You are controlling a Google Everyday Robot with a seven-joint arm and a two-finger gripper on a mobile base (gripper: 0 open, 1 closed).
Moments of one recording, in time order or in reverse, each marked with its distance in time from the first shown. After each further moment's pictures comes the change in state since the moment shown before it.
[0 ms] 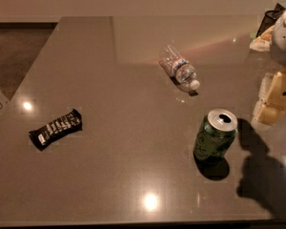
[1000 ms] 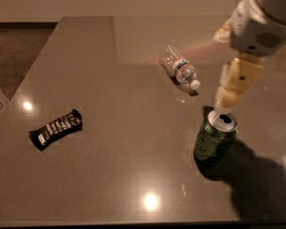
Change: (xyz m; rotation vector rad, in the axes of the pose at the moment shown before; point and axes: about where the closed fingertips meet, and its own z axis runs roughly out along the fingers) arm -0.061 -0.019 0.018 -0.029 -0.074 -0.074
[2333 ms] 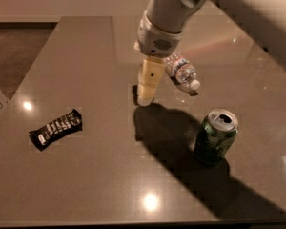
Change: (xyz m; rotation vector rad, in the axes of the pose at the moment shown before) arm -0.147 -0.026 0.107 -0.146 -0.113 -0.212
